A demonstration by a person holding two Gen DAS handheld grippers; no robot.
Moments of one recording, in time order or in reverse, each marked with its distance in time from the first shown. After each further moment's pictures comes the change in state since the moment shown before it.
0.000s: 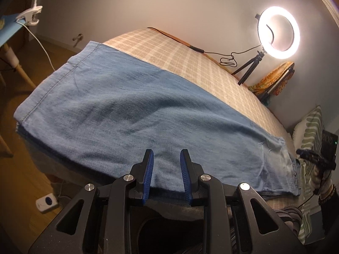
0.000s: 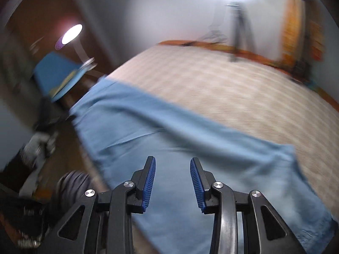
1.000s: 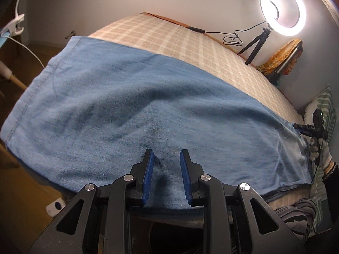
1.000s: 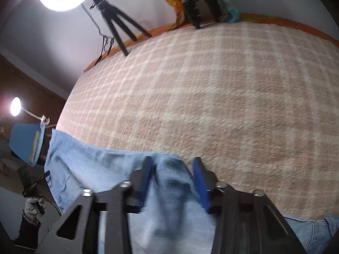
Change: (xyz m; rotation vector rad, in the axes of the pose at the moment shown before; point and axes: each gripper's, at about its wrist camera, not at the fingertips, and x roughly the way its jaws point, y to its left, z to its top) left arm 0.043 -0.015 0.007 0.086 0.113 0.066; right arm 0.025 -0.210 -0.017 0.511 0.010 -0.106
